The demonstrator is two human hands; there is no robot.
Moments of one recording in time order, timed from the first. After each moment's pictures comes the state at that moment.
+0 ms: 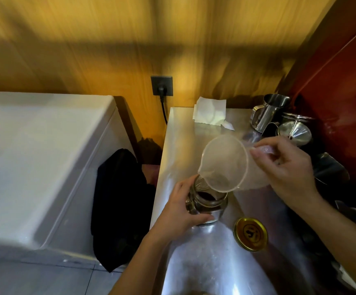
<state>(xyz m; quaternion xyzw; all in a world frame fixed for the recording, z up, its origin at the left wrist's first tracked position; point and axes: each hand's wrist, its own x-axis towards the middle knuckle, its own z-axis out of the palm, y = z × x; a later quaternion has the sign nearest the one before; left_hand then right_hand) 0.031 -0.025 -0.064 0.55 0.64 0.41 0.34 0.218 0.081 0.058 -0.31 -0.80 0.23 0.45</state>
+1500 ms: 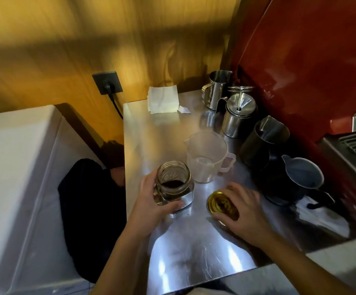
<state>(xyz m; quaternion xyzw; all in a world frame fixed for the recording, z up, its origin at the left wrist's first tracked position) 0.028 -0.020 -0.061 0.56 0.62 0.43 0.34 0.279 0.006 -0.090 -0.51 -0.82 0.14 0.23</state>
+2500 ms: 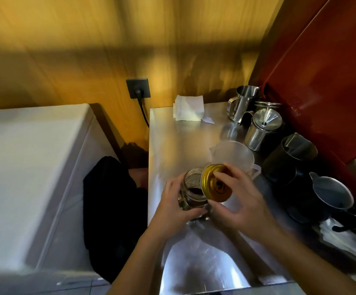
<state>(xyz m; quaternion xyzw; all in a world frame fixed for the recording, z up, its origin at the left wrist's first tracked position) 0.025 -0.029 -0.061 0.59 0.61 0.42 0.33 0.212 0.007 -0.004 -0.35 -0.84 0.18 0.38</state>
